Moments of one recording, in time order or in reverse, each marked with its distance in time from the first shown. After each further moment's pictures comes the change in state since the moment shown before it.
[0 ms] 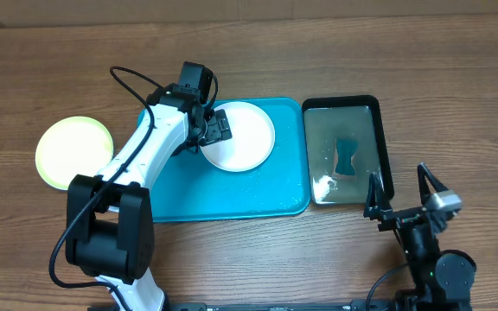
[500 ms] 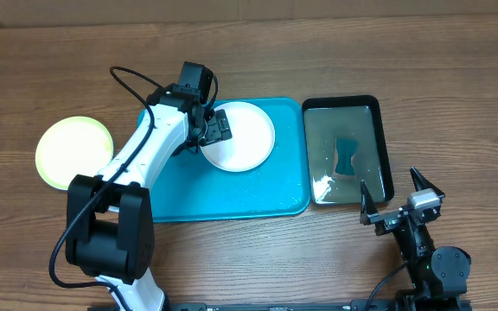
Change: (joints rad) left arm 0.000 0.000 0.000 0.000 0.000 0.000; right arm 0.000 0.000 0.000 -0.110 -0.041 -0.238
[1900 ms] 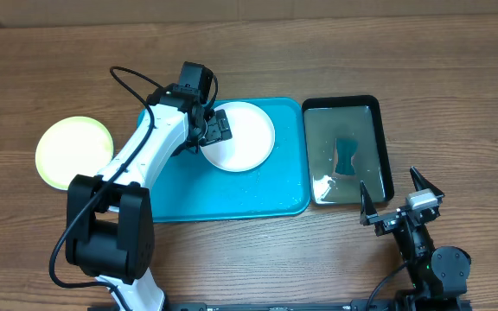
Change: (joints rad) left arm 0.000 0.000 0.000 0.000 0.000 0.000; right arm 0.000 0.000 0.000 0.000 -0.005 -0.028
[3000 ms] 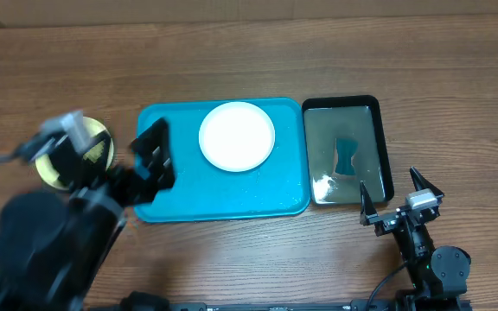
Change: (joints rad) left arm 0.010 -1.124 -0.007 -0.017 0.000 0.000; right arm 0.000 0.000 0.000 -0.002 0.000 -0.002
